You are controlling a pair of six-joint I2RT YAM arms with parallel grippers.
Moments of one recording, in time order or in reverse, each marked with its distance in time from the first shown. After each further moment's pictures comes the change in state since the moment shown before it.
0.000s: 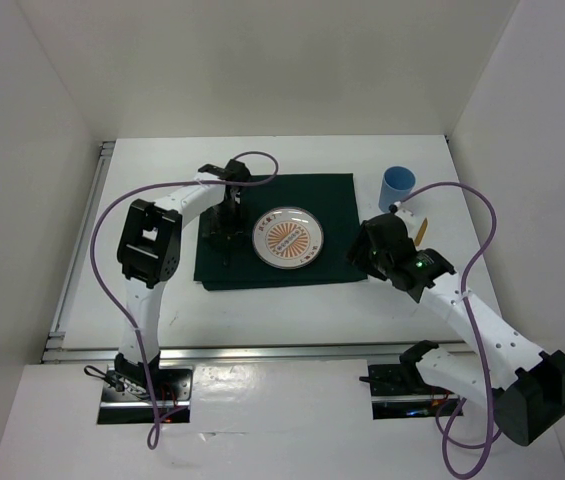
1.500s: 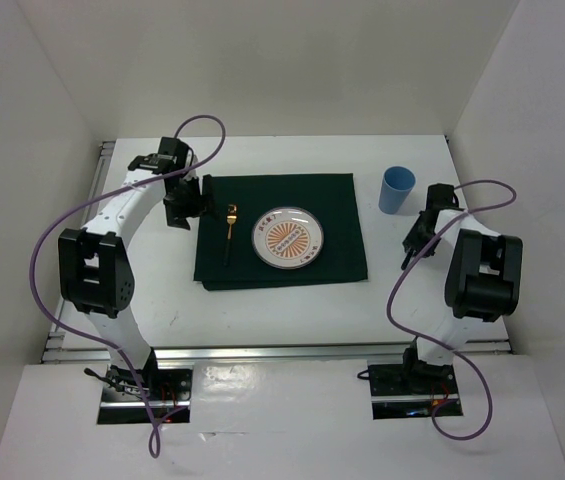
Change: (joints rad) left arm 0.230 -0.383 -0.187 0.094 0.250 0.074; right arm -0.706 0.723 0.195 0.190 -0.188 -0.443
